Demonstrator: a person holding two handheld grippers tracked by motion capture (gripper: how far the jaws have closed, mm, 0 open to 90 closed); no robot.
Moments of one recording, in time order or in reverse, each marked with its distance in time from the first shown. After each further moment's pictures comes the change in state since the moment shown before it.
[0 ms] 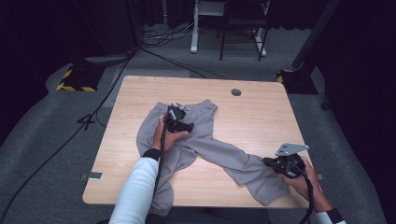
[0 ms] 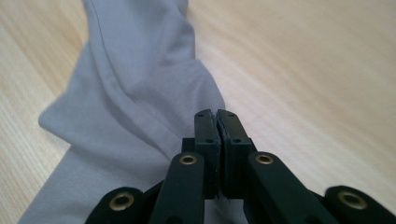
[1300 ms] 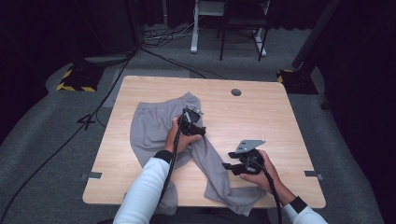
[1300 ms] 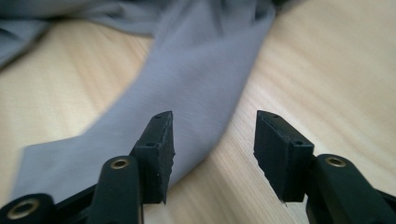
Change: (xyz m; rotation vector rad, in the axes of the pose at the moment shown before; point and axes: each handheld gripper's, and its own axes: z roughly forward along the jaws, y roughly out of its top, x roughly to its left) left arm -0.046 0.016 0.010 0.033 -0.027 0.050; right arm 0.066 0.070 0.069 -0.037 0.181 -0.057
